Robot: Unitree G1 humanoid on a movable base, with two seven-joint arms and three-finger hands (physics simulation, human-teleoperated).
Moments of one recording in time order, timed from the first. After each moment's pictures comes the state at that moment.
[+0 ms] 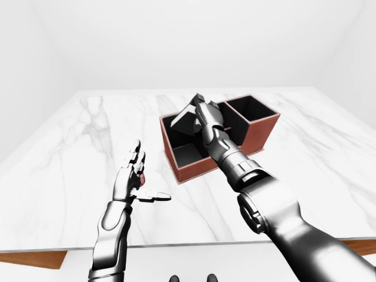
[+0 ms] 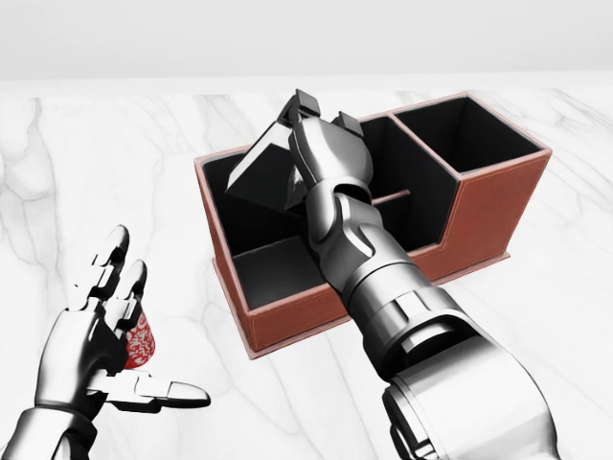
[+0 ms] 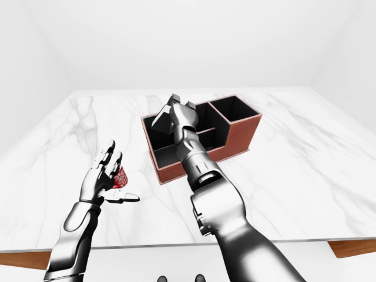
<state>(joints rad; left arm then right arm) 0.00 0.07 0.13 -0.13 -0.11 0.09 -0.23 -1.24 0.05 0.05 1.32 -0.76 0.09 -0.32</state>
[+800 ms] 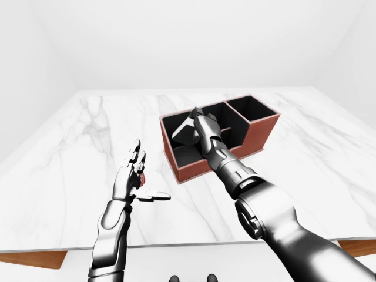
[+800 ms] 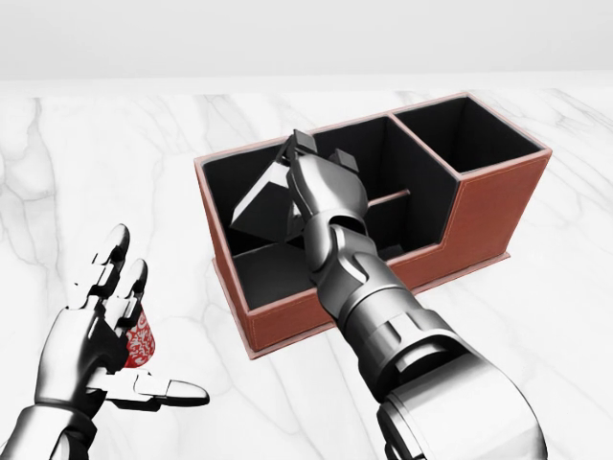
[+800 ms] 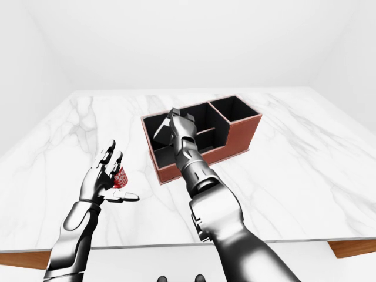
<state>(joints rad) -0.01 0.07 0.13 -0.12 -0.12 0.09 -0.24 -1.19 0.08 0.04 1.37 -0.79 0.09 -0.32</state>
